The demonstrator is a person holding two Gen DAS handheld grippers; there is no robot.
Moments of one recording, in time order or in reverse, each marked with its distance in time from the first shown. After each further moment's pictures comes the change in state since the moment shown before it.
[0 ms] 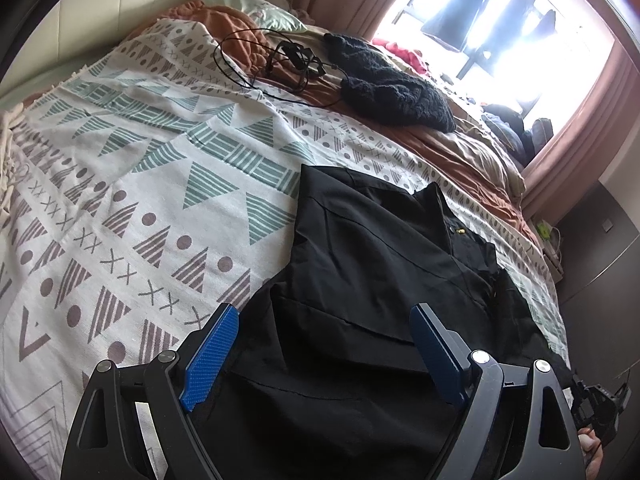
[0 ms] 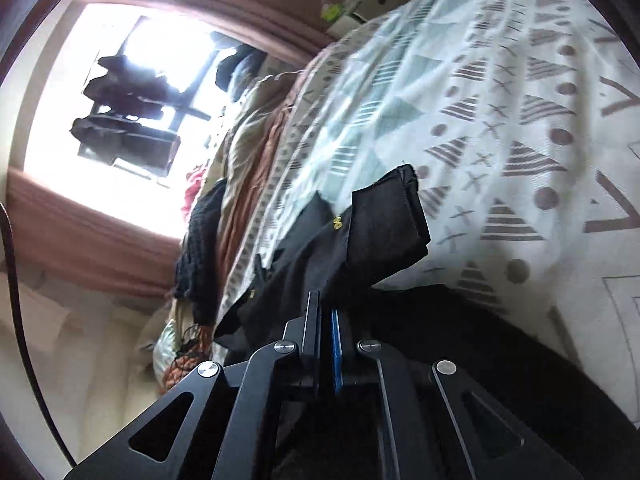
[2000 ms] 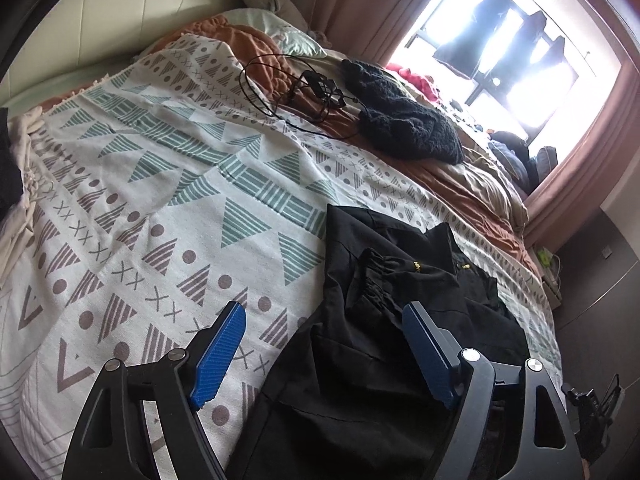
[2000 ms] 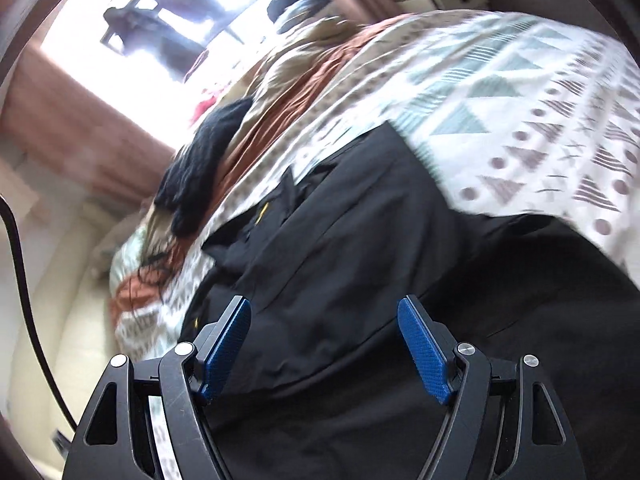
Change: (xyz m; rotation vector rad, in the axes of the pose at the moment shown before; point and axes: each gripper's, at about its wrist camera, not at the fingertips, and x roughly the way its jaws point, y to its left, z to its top) left arm -0.028 0.027 0.027 -0.039 -0.058 0.012; right arm 0.048 0.073 -0.062 -0.253 0.134 -0.127
